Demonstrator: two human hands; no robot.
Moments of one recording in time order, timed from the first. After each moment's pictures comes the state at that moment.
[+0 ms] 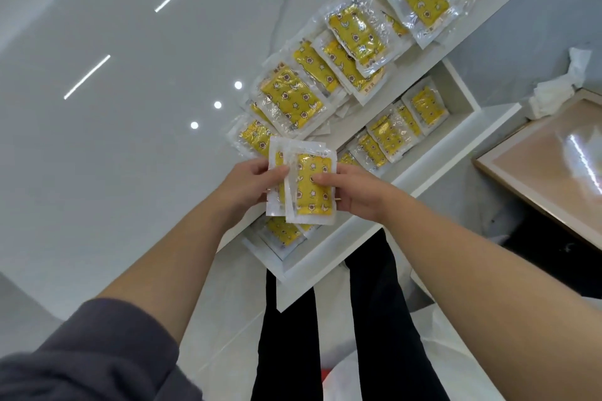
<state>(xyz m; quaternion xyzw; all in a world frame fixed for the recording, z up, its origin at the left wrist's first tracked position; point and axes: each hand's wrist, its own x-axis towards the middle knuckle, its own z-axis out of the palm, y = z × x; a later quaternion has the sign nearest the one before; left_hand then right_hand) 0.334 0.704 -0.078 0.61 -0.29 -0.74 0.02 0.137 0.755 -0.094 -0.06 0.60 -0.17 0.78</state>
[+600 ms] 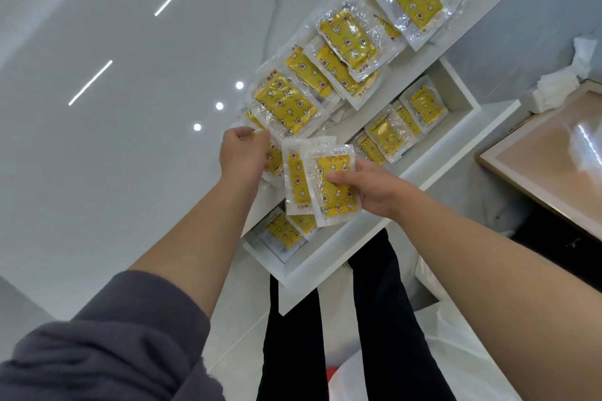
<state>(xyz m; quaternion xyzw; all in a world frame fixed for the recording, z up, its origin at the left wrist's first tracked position) 0.298 0.666 -0.089 0.78 -0.25 -0.56 0.14 0.108 0.752 -0.096 -0.01 0.60 -0.21 0.77</state>
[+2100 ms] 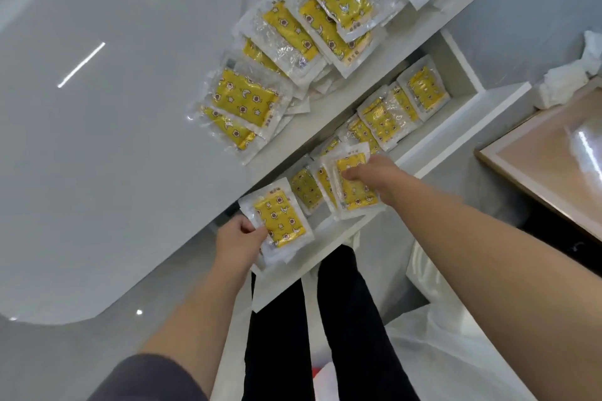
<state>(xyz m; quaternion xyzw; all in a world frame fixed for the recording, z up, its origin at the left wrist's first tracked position) 0.325 0.835 -0.144 0.79 -0.25 -0.56 0.00 0.076 0.776 -0.137 -0.10 0.79 -0.03 0.61</state>
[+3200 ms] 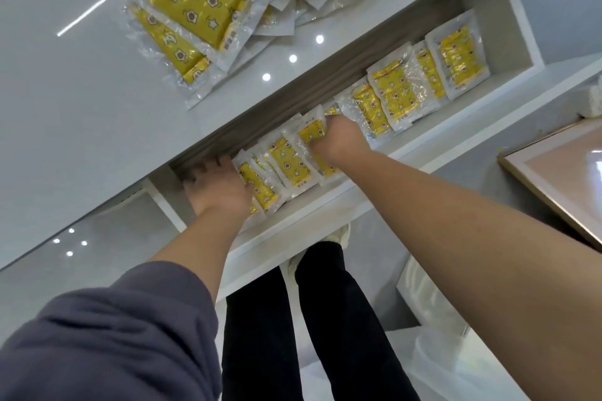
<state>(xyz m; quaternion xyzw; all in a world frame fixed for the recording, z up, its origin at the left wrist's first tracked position) 0.279 0.839 -0.258 0.71 -0.57 -0.21 -0.35 0.090 0.783 -0.250 -0.44 0.74 0.08 0.50</state>
